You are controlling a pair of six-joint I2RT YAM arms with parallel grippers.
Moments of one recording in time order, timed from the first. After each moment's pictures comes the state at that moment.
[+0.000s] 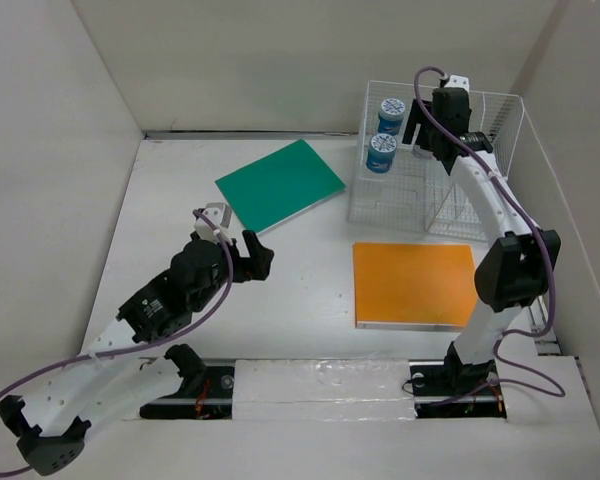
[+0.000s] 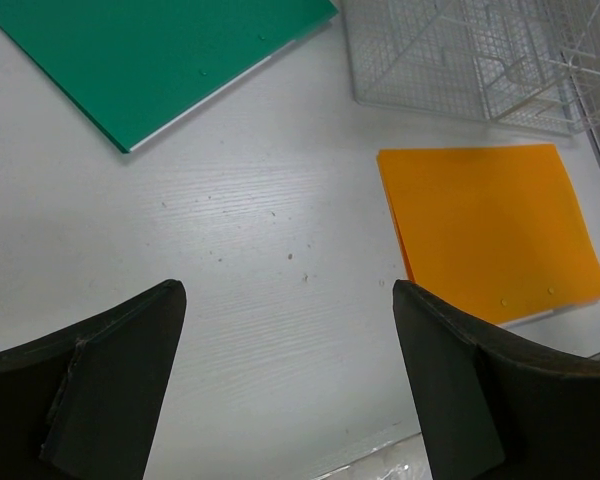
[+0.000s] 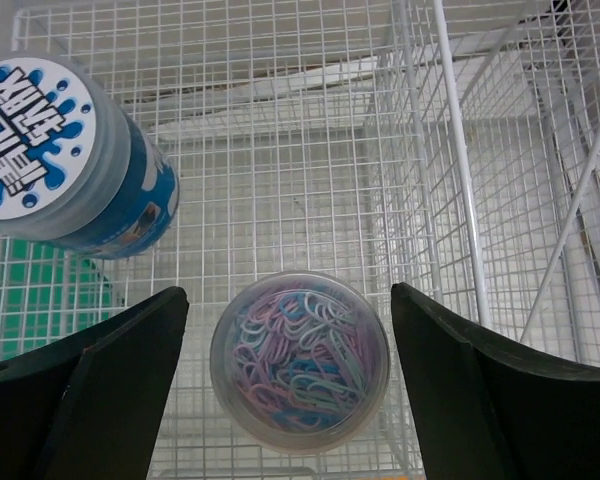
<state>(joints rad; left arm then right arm) -0.80 0.67 0.81 -0.54 -0.33 -0.56 0.16 1.80 1.77 -0.47 0.30 0.23</state>
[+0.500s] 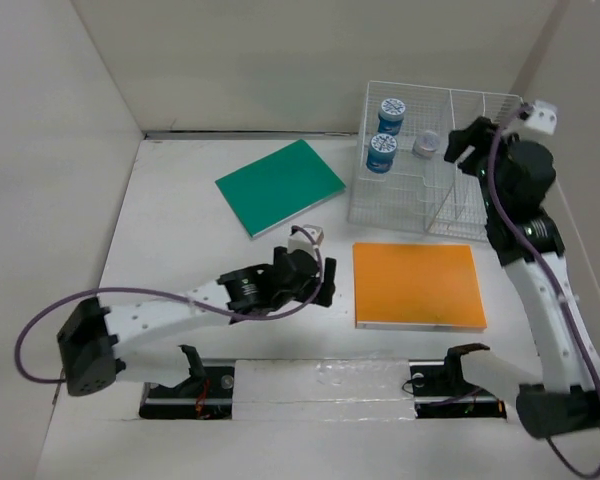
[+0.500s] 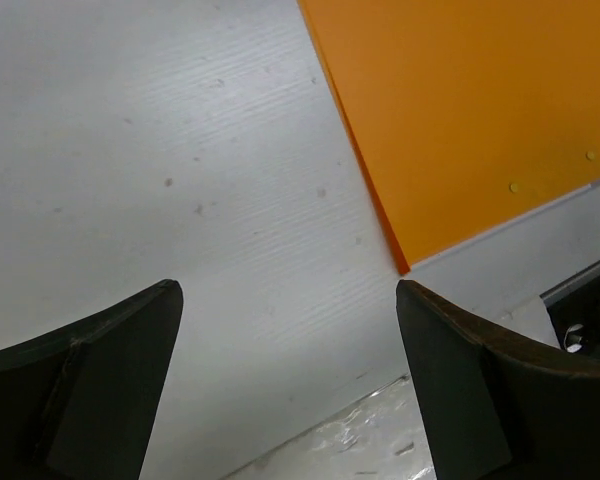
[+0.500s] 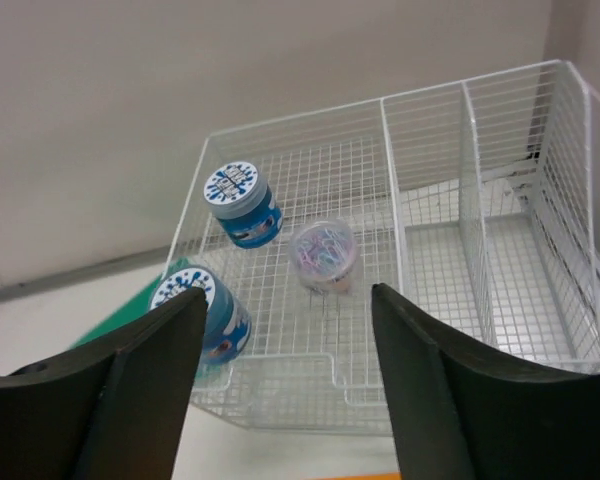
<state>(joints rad) -1.10 1.12 0.85 -0.43 -0.37 -0.65 0.15 1.18 1.39 -0.26 0.23 0.29</state>
